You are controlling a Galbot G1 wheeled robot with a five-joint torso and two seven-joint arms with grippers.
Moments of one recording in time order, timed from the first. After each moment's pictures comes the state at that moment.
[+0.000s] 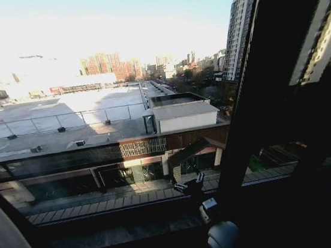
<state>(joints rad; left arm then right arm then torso) 1.75 -1.37 -1.43 -2.30 -0.46 0.17 0.04 -1.29 1.27 0.12 2.14 0.00 -0.24 0.26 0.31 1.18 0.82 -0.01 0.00</state>
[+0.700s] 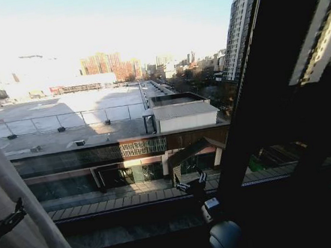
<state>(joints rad) 1.66 -1.26 -1.37 -2.23 -0.51 0.26 -0.02 -1.29 1.26 0.14 2.13 0.00 -0.23 0.26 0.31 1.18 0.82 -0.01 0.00</state>
